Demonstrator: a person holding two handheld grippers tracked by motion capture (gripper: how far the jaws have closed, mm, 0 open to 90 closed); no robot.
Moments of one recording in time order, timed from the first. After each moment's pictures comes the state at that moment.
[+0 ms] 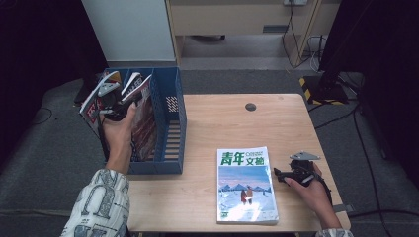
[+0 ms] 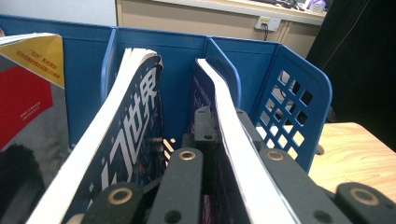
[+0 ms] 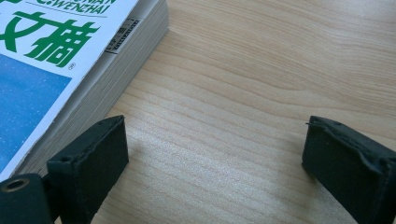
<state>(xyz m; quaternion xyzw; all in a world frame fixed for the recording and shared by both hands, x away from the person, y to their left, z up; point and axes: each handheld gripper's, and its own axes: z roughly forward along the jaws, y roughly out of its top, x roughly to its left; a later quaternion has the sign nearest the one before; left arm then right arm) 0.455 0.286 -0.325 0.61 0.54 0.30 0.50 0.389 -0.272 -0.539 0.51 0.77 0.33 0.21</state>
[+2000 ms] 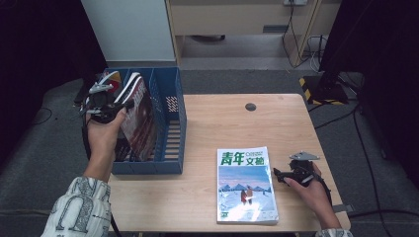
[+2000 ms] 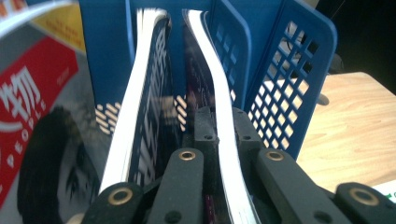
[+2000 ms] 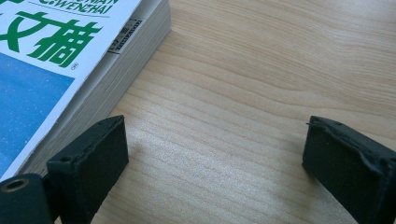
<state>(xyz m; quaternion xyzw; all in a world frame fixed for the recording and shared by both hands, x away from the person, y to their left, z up) 0.437 0.303 -0.304 0.68 0.54 0.26 0.42 0.389 -0.271 -0.539 0.51 0.77 0.33 0.21</state>
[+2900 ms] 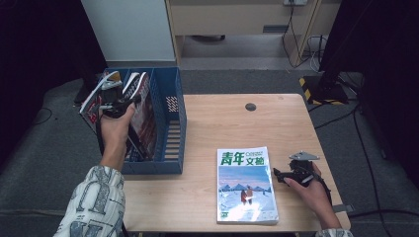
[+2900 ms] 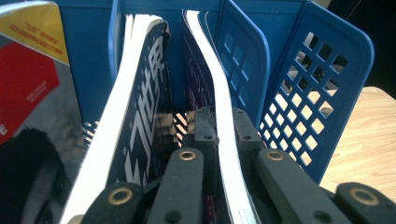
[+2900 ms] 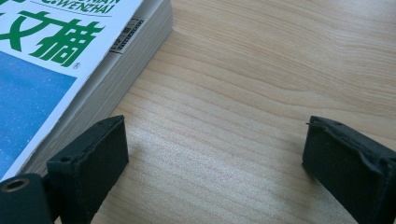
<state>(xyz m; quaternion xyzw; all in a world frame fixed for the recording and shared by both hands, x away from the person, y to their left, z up) 0.469 0.293 -0.326 0.66 0.55 0.27 0.43 0.389 -0.271 -0.539 0.51 0.77 0.33 0.21</state>
